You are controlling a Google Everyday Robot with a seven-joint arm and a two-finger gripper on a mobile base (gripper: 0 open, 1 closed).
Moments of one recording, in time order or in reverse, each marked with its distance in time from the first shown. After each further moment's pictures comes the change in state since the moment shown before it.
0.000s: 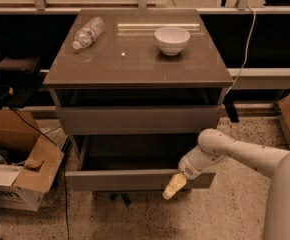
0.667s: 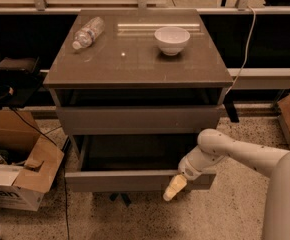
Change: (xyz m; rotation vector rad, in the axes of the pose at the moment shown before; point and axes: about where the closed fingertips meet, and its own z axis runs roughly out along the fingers) arm 0.004 0.006 0.002 -0.024 0.020 -0.003
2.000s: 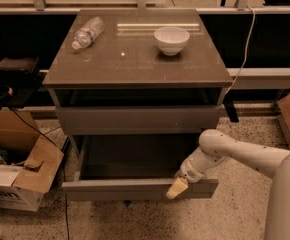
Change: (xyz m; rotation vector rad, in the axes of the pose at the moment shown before) arm 0.007 0.013 -0.004 -0.030 0.025 -0.006
